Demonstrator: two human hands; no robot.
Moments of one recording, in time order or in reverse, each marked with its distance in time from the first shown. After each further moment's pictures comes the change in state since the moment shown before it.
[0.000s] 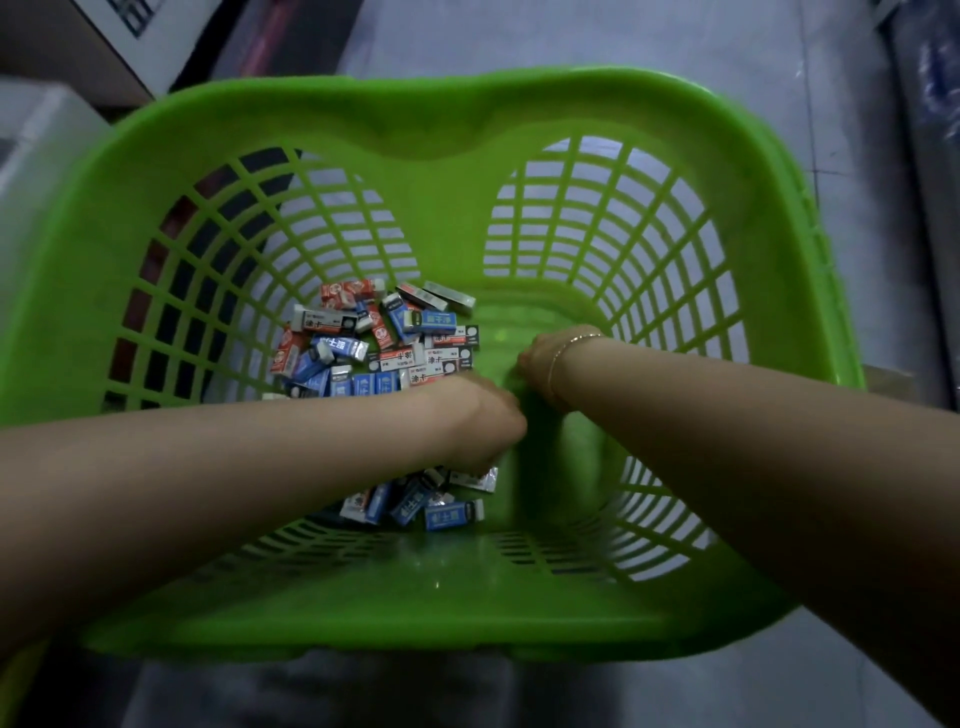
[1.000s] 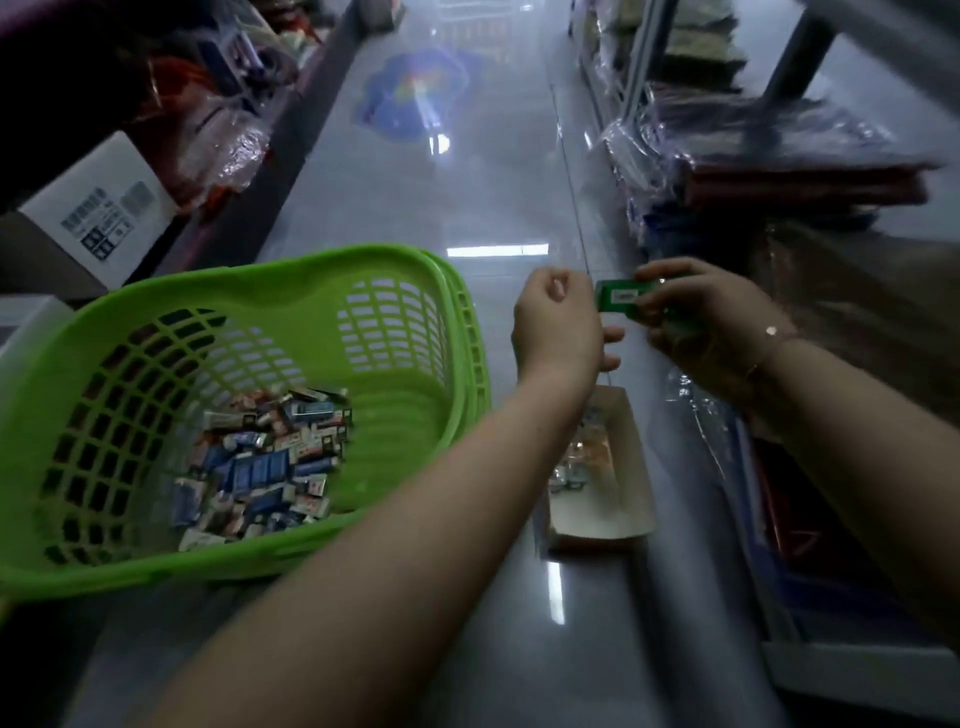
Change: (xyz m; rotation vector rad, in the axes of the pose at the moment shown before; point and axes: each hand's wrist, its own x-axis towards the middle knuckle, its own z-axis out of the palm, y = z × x) left_hand 0.005 0.196 -0.236 -1.937 1.179 -0.252; right_hand -0.262 0.188 0.099 2.139 0.943 -0.036
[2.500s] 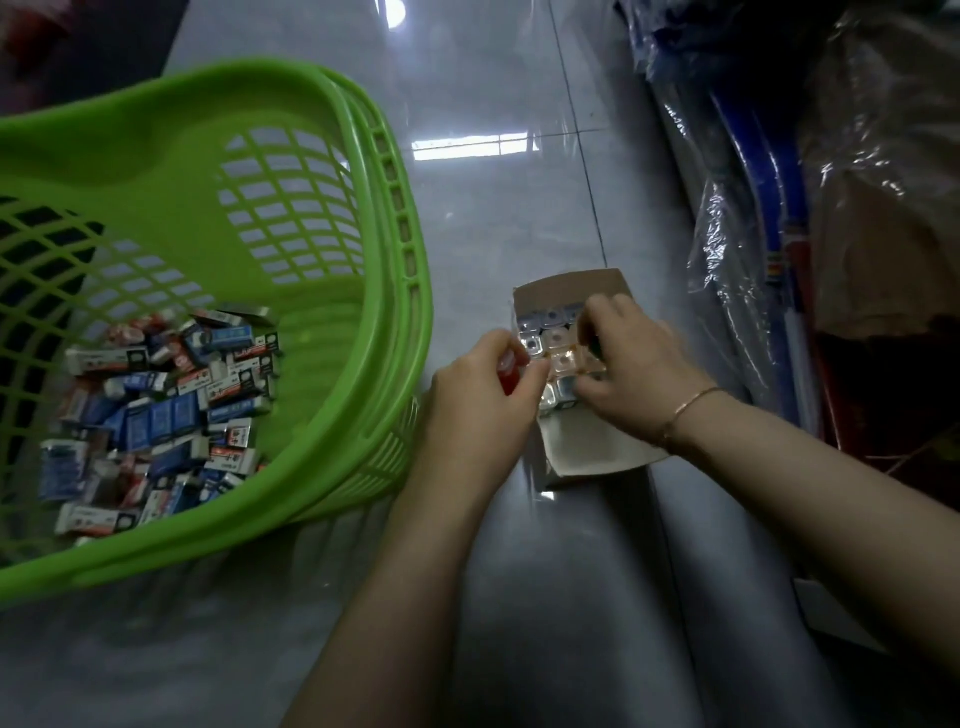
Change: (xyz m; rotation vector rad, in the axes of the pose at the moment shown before) left_hand 0.001 -0.148 -0.066 0.760 -0.073 0.197; right_hand 0.018 0.159 -0.002 -1.323 -0.080 -0.247
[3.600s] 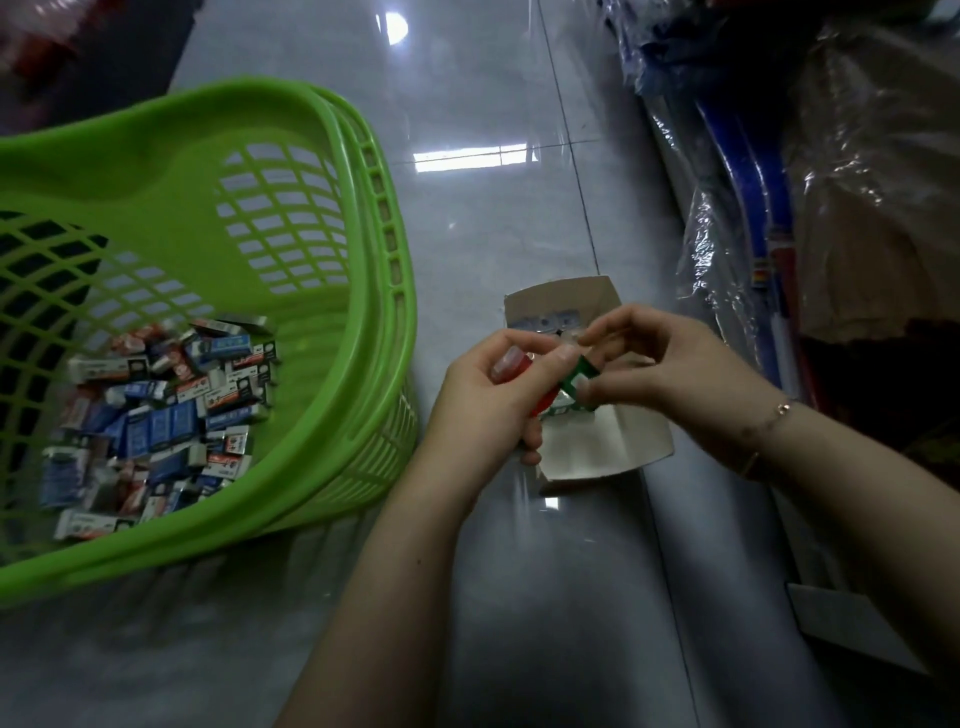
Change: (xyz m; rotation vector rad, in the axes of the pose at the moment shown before) left_hand -0.006 0.023 -0.006 -0.649 -0.284 -0.229; right_hand -0.033 -0.006 -0.048 1.011 -0.170 0.258
